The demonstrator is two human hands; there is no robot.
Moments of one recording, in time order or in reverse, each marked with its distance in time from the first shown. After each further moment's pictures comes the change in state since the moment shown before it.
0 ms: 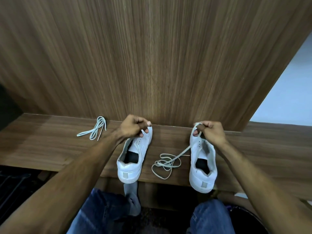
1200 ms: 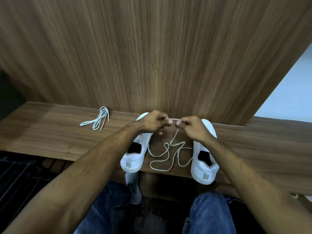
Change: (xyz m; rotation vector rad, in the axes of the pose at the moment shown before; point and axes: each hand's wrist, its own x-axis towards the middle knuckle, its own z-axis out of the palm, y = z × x) left_hand 0.009 0.015 0.044 0.204 -0.251 0.160; right_hand -0.005 -0.003 0.051 -0.470 -0.270 -0.260
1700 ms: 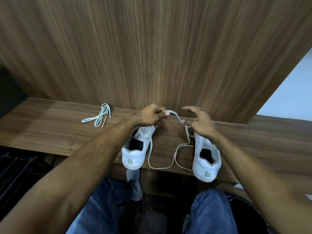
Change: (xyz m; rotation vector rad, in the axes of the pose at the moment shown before) left_hand -0.002 -0.001 -0.018 0.075 0.053 0.023; right_hand -0.005 -0.005 -0.017 0.011 0.056 -0.001
